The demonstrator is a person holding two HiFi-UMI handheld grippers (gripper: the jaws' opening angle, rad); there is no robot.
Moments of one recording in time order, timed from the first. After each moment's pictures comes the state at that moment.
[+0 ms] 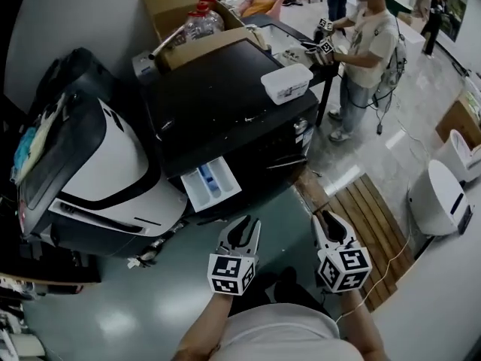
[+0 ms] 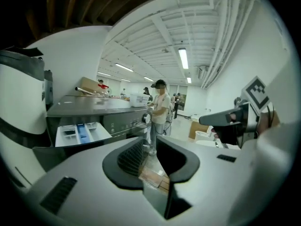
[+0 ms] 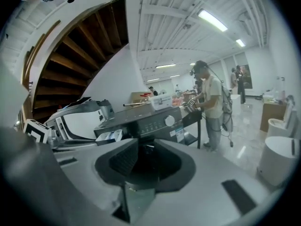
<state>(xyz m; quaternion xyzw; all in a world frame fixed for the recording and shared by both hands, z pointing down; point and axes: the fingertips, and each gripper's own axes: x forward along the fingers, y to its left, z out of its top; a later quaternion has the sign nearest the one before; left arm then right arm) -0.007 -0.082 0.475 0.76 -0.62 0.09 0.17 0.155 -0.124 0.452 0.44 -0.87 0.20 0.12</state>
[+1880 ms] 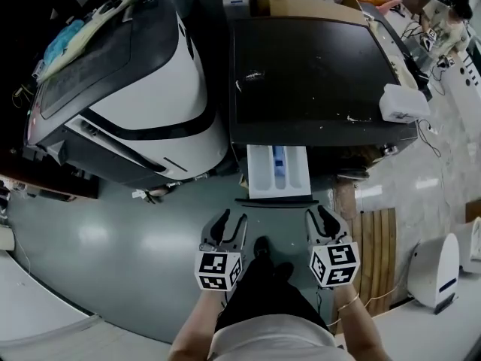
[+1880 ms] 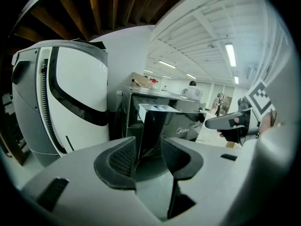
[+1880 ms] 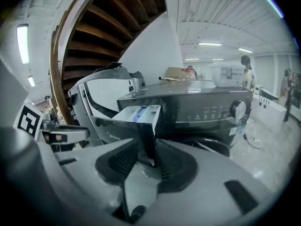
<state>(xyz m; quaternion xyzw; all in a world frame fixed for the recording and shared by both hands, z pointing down) -0.194 -0.007 0.545 0.56 -0.79 0.06 0.25 -0.049 -0.137 0.536 0.23 -0.93 0.14 0.26</state>
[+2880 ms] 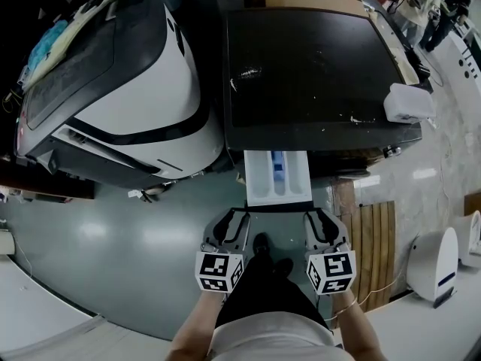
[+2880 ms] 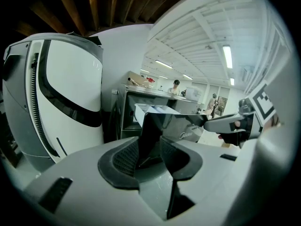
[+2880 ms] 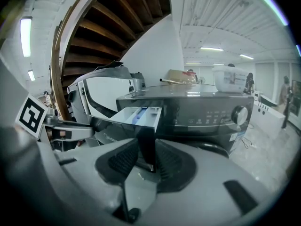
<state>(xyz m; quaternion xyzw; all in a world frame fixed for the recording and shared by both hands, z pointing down) -0.202 -0.035 0.551 0.59 -0.77 0.06 0.25 -0.062 -0.142 0.537 0.23 -0.93 0.12 0.26</state>
